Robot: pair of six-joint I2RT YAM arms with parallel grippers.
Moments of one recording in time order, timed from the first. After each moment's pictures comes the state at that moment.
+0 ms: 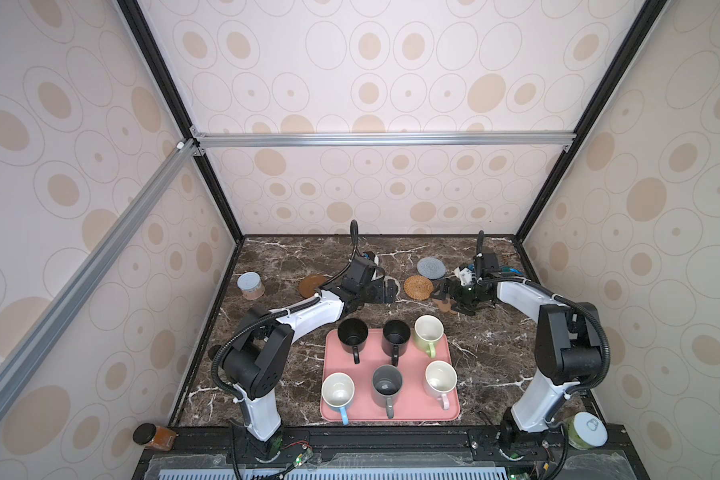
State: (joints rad) left arm -0.61 1.78 1.21 -0.11 0.05 -0.50; right arm 0.08 1.78 1.17 -0.53 -0.55 0.41
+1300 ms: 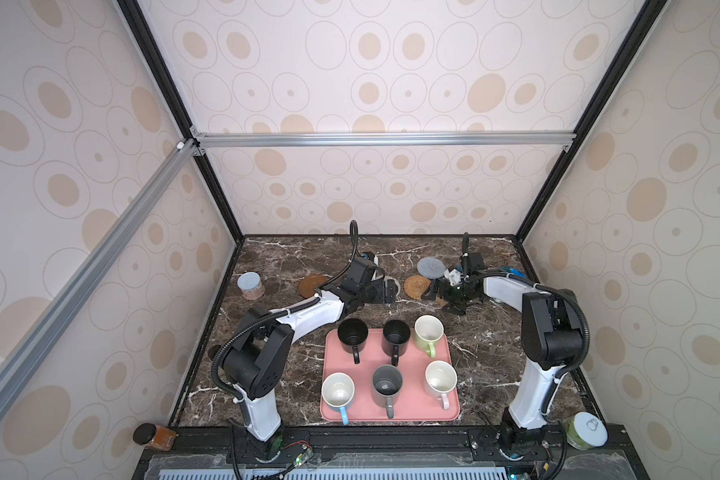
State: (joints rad) left arm -0.61 1.78 1.20 -0.10 0.05 -0.51; right arm 0.13 1.91 1.25 -0.54 -0.51 0.44
